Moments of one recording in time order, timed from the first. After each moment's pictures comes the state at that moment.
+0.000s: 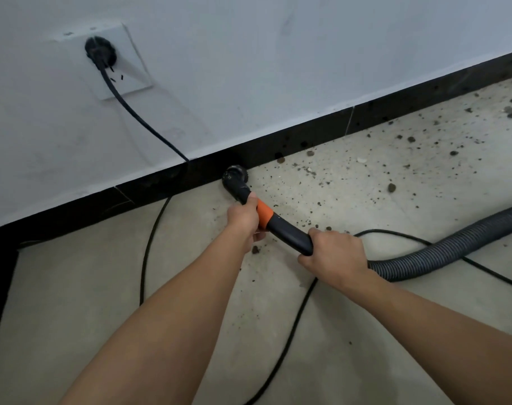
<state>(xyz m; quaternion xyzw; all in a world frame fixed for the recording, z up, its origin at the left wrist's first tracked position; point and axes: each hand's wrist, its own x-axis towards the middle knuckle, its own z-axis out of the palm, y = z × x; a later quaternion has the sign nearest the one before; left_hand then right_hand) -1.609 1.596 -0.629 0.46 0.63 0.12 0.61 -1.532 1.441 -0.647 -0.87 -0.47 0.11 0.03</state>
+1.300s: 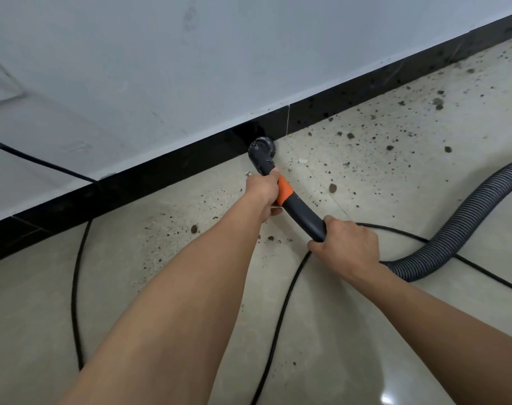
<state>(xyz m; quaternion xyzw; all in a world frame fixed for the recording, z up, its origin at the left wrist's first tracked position) -1.451 1.549 -0.628 0.54 0.53 0.04 0.65 -1.425 1.382 -0.657 -0.94 -0.33 0.11 0.06</state>
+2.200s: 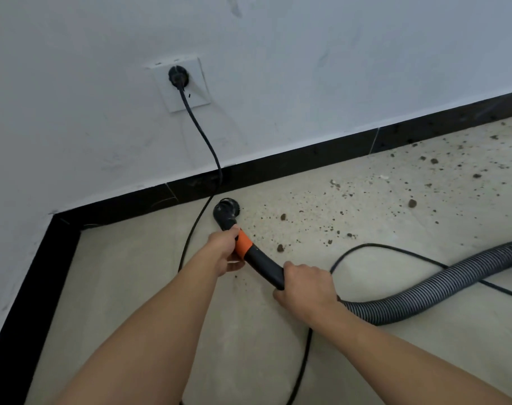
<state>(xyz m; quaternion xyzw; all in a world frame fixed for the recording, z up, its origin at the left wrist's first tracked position) -1.726 1.601 -0.614 0.43 0.66 0.10 0.61 -1.637 1.438 -0.624 -0.82 -0.55 0.16 0.05</state>
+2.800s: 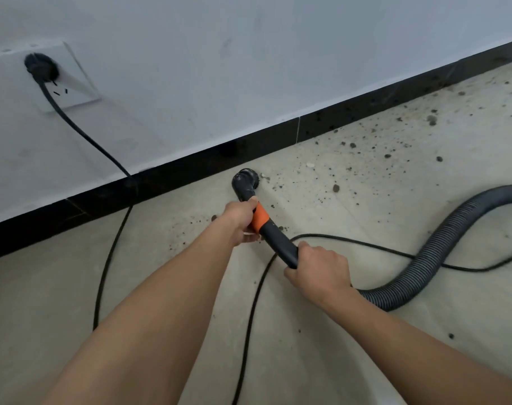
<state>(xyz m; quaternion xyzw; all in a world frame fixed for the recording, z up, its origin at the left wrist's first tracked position) -1.558 1.548 -0.618 0.53 0.55 0.01 0.65 -1.529 1.371 -0.629 -0.91 -0.38 0.13 0.05</state>
